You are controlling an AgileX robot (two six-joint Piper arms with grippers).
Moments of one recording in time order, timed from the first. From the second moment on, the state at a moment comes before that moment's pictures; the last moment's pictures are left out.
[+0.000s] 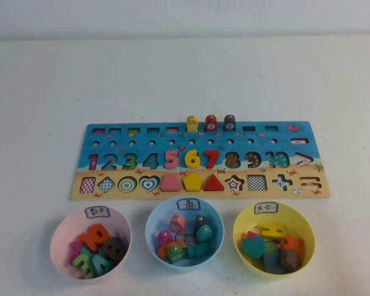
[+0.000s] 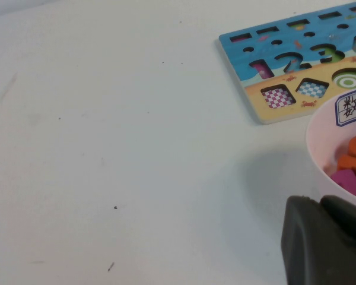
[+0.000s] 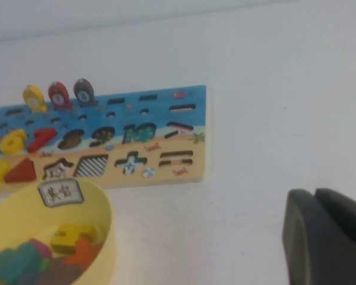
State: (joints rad) right arm 0.07 -0.01 0.03 0.32 0.31 -0.13; left arm -0.08 -0.01 0.02 -0.10 0.37 0.26
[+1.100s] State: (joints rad) right arm 0.07 0.14 -0.10 0.84 0.38 -0.13; left arm -0.08 -0.01 0.02 -0.10 0.37 0.26
